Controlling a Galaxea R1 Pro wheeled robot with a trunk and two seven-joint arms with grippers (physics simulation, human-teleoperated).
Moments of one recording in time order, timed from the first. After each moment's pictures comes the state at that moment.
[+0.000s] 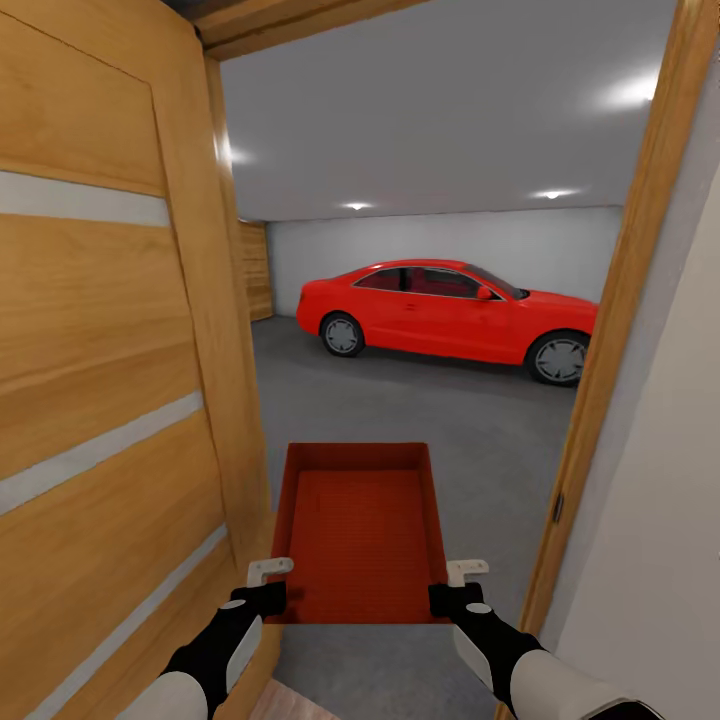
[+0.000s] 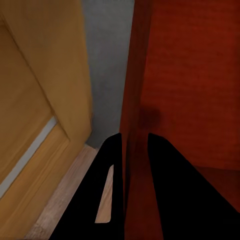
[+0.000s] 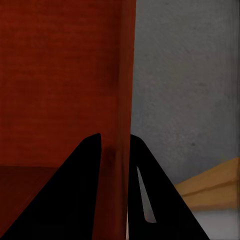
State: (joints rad) left arm -0.57 -0.11 0.11 -0.41 -0.02 0.13 0.11; right arm -0.67 0.08 0.28 -0.16 -0.21 -0.04 -0.14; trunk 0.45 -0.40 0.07
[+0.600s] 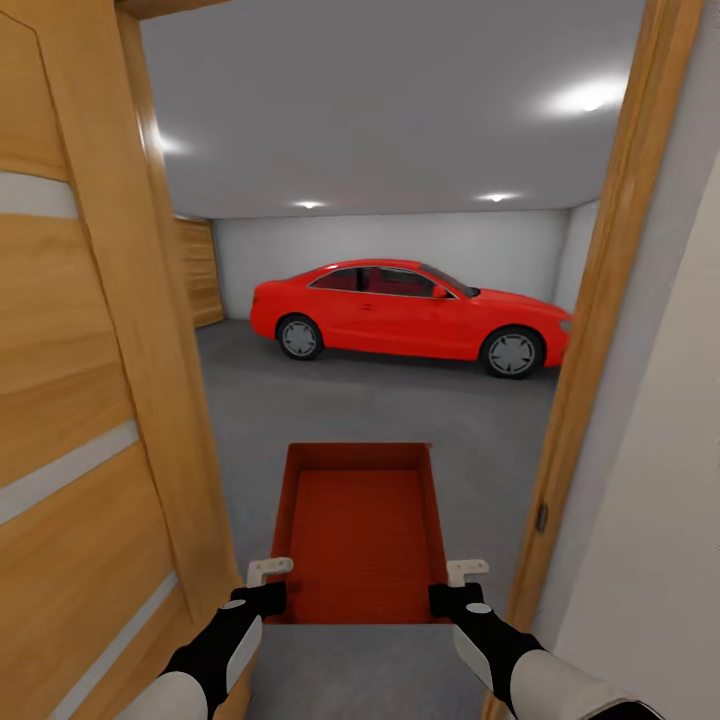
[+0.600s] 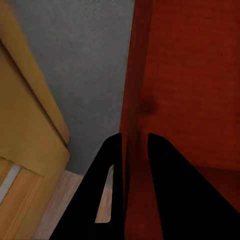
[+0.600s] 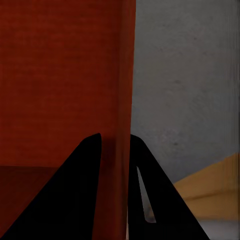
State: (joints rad) left arm -0.57 -0.11 0.11 -0.41 -0.02 0.13 0.11; right arm -0.67 0.08 0.28 -0.16 -0.21 -0.04 -0.14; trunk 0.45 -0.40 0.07
